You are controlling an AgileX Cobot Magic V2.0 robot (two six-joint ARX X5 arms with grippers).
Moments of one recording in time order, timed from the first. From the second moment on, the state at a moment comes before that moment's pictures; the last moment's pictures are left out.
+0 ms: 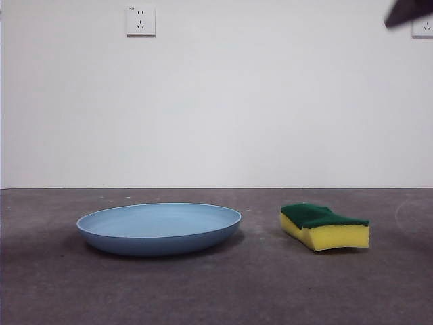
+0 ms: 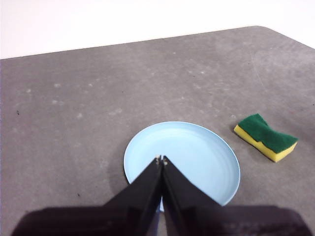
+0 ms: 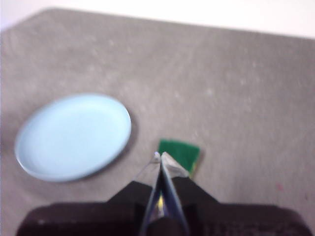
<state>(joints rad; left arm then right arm) -0.37 0.45 0.57 -0.43 0.09 -0.05 0.71 0.63 0.63 -0.43 0.30 0.12</state>
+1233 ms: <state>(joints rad) -0.10 0.22 0.35 -0.24 0.06 0.04 0.71 0.64 0.62 -0.46 0.31 0.12</state>
